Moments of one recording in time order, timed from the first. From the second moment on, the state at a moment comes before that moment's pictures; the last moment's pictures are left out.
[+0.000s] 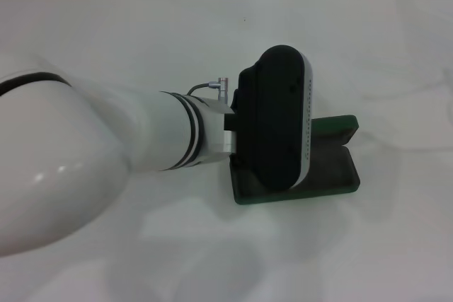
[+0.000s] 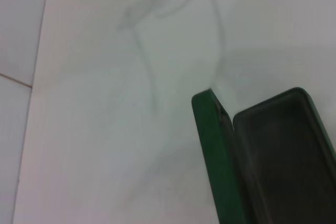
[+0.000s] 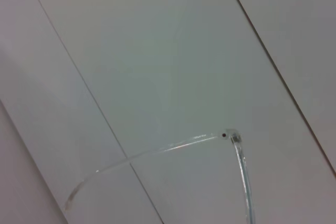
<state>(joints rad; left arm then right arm) -0.42 -2.10 2.13 1.64 2.83 1.03 -2.25 0.25 2.00 -0.10 -1.04 -1.68 -1.93 1.89</state>
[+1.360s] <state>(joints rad) -0.40 -2.10 2.18 1.59 2.83 0.88 -2.17 0.23 1.99 -0.11 -1.00 -1.68 -1.93 1.87</state>
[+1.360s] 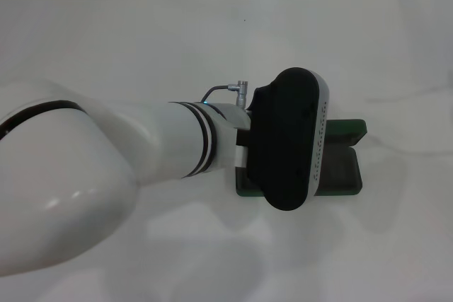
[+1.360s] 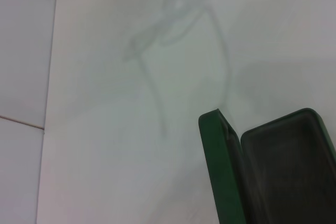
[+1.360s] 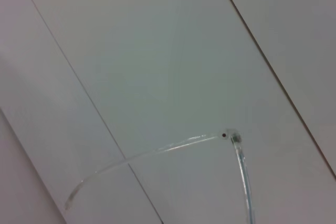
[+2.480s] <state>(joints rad) -0.35 -2.10 2.18 1.72 2.82 0.94 -2.18 0.24 1.99 -0.11 -0.98 -1.68 -1.93 1.87</state>
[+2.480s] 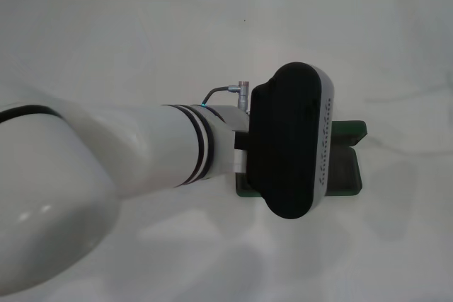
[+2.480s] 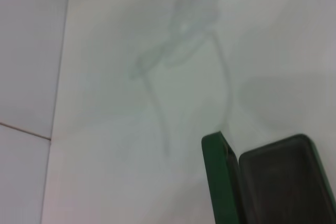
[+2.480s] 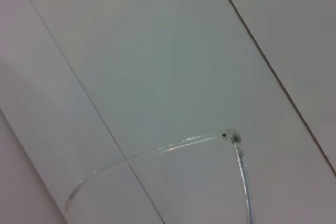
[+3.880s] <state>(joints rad) -0.23 -2.09 1.47 1.92 1.68 1.27 -1.96 0.34 1.96 -0.38 -0.75 -1.72 -1.97 1.40</state>
